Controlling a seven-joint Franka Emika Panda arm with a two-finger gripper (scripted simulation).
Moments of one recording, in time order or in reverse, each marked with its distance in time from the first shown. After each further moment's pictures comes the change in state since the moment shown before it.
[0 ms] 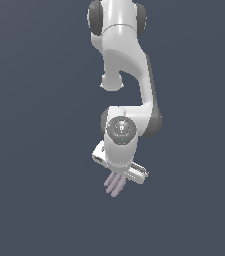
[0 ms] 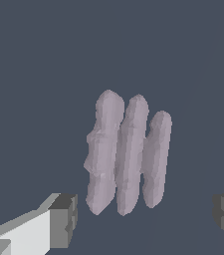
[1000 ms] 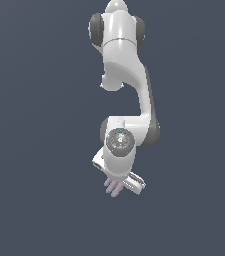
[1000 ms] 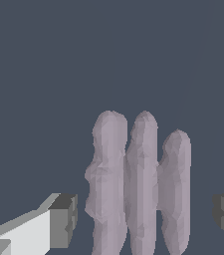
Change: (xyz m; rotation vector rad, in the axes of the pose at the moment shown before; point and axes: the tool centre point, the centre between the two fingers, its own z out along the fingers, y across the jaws) arm 0.020 -0.005 0.025 0.001 0.015 0.101
